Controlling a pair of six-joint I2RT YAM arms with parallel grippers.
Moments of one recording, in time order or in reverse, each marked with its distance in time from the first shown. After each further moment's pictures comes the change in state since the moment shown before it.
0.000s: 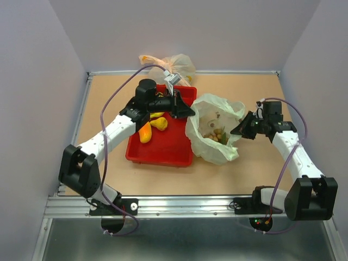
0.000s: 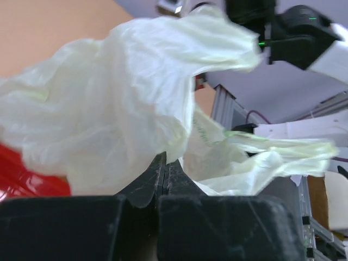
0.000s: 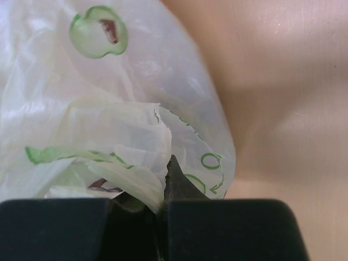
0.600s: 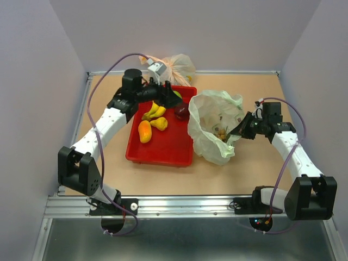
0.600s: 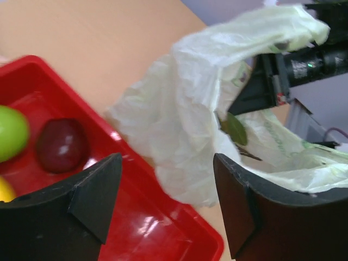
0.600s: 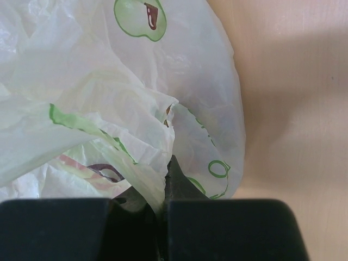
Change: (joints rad) left arm 0.115 0.077 0.101 -0.166 -0.107 0.231; right arm 0.000 0.007 -0.024 0.037 -0.013 -0.056
